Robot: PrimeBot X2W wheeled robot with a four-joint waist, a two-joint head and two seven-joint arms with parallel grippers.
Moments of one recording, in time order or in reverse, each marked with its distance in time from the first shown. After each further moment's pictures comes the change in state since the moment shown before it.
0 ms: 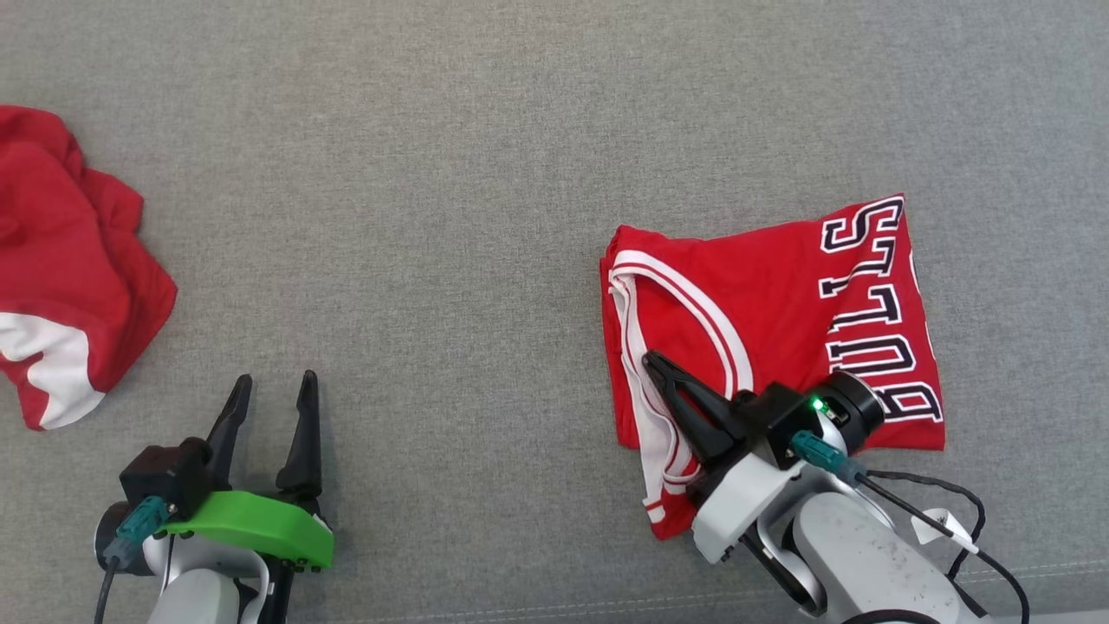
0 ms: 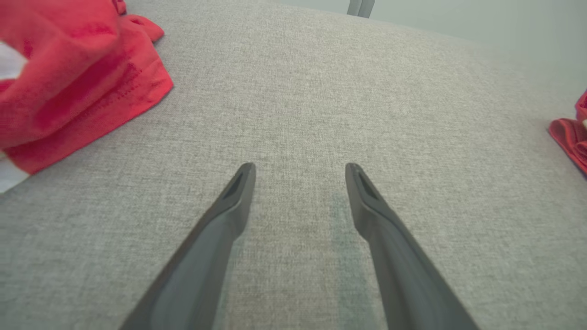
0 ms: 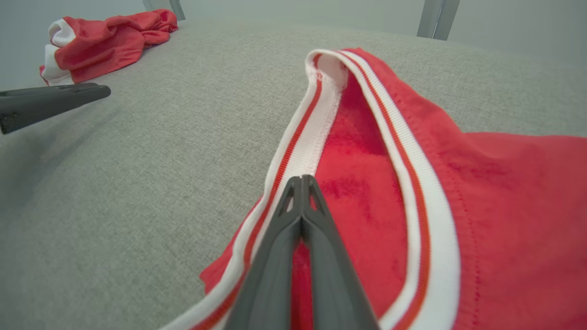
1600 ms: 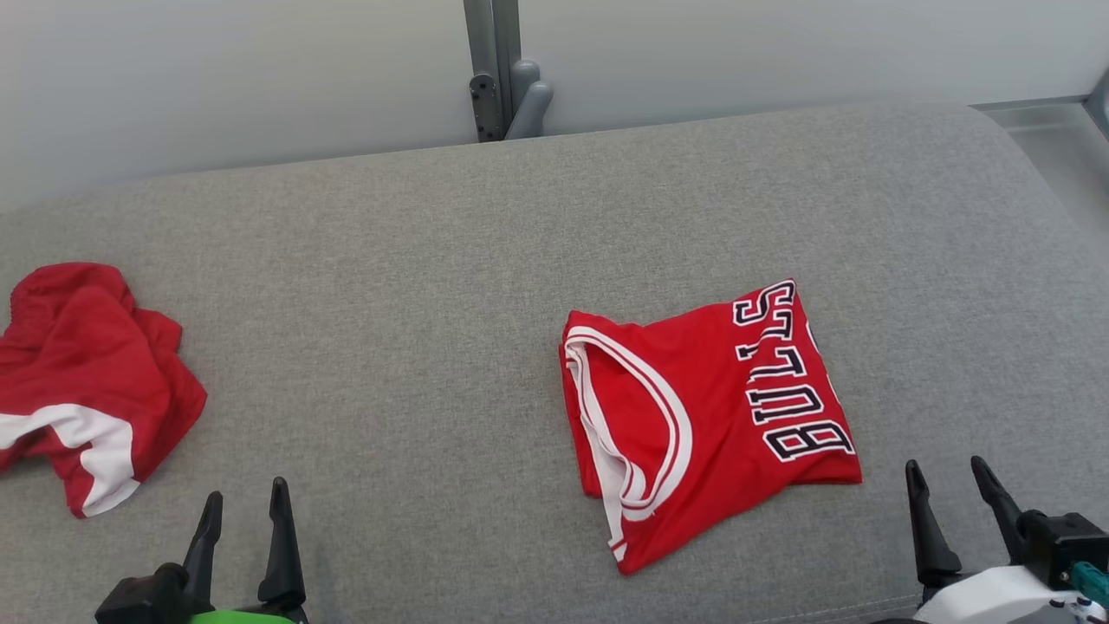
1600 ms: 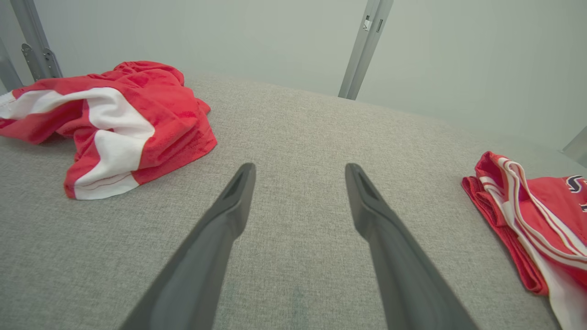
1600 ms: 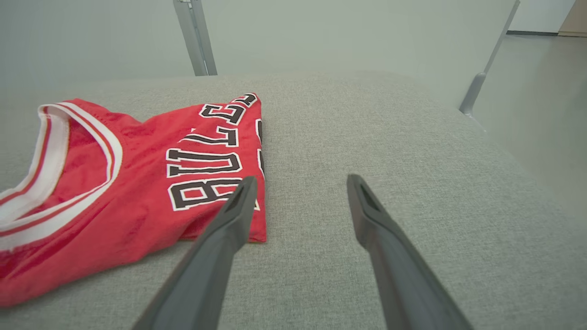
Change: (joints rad) left arm 0.266 -0.114 0.174 -0.156 0.069 0.000 0.000; right arm 0.452 0.007 -0.611 -0.142 -0.020 0.000 0.000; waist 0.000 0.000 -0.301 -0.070
